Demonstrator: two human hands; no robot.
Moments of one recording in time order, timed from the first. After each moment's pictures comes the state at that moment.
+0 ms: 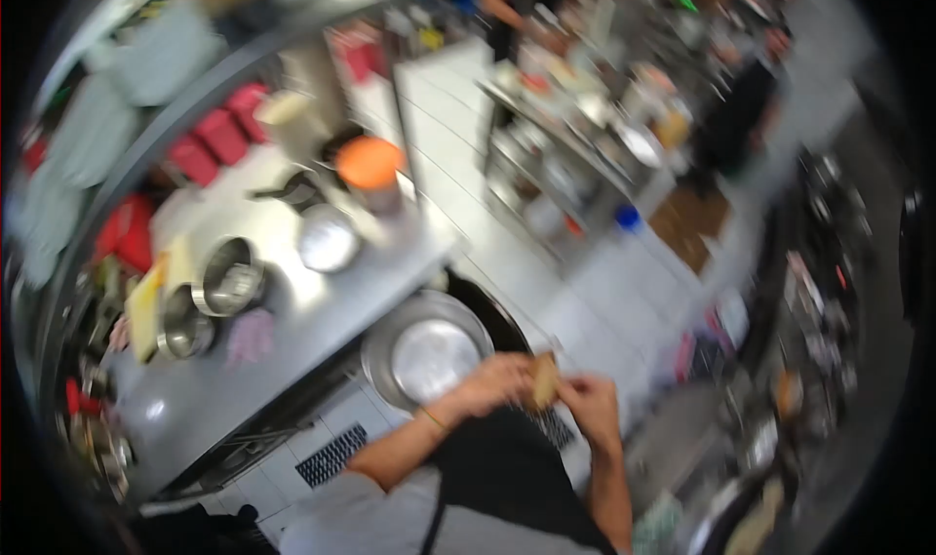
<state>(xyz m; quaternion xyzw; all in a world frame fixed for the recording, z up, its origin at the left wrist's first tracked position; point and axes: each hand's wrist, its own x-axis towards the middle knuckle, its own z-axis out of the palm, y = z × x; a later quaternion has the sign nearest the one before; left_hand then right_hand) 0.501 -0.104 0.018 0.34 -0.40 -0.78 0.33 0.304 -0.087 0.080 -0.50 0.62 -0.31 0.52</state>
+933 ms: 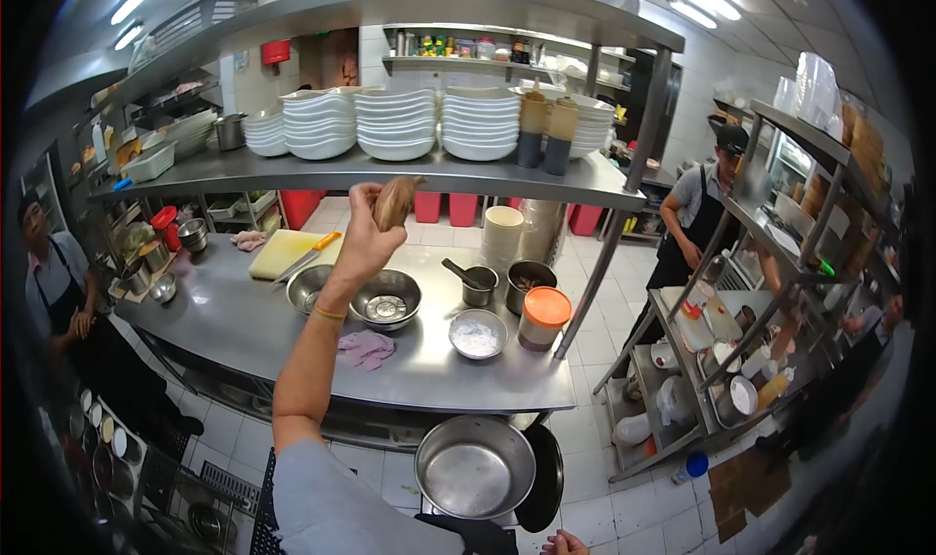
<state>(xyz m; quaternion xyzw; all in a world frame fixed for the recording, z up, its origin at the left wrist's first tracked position) 0.816 -0.059 0.285 0.61 -0.45 0.14 0.64 0.266 -0.096 -0.052 -0.52 0.49 -0.28 0.64</state>
